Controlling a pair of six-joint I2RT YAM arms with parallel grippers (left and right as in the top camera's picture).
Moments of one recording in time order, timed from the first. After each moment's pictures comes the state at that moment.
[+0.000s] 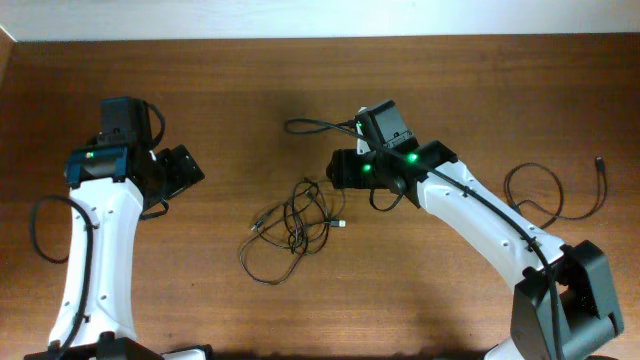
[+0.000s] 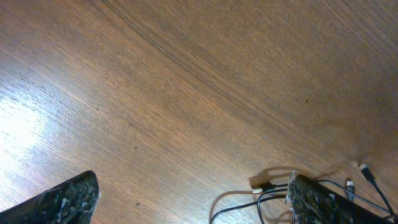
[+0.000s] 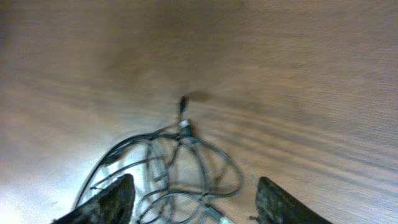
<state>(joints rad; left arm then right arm) 0.16 1.47 1.31 -1.11 -0.09 -0.45 0.52 1.73 1.29 -0.56 -0.26 0.49</state>
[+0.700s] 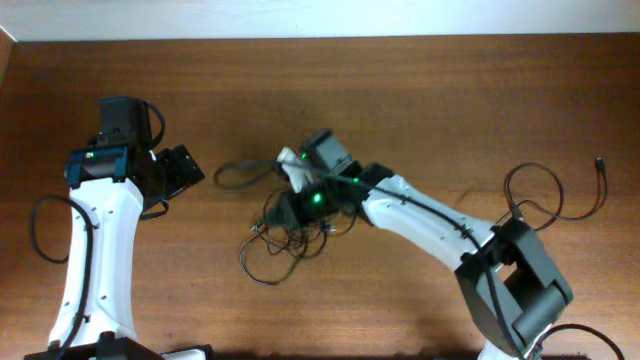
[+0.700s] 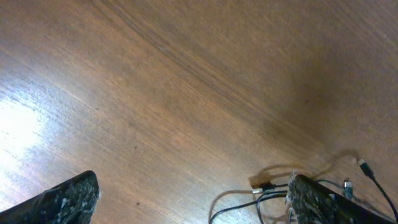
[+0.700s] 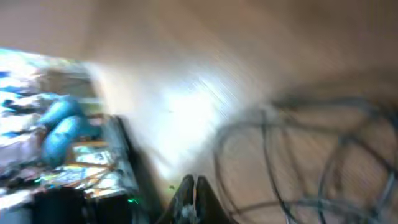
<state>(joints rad) 0.16 1.47 1.31 -1.11 -0.09 -0.45 0.69 1.90 1.30 -0.29 -0.80 0.41</state>
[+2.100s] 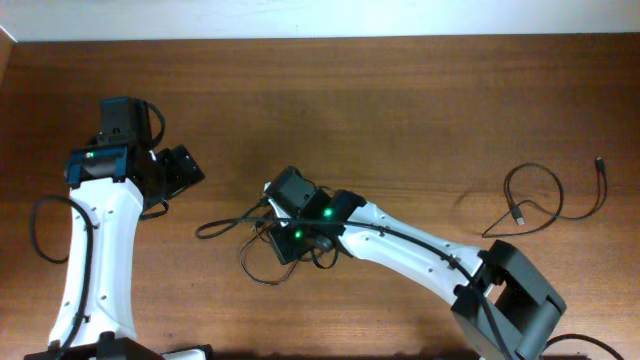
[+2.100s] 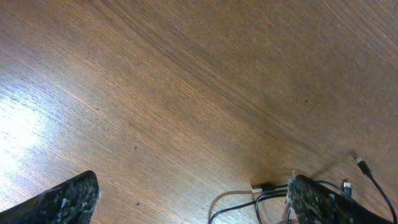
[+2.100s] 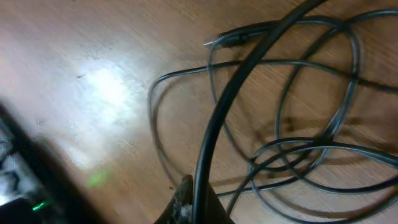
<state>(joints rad) 0.16 1.47 1.31 -1.11 -0.09 -0.45 0.89 1.86 1.31 -0.57 -0.33 0.41</state>
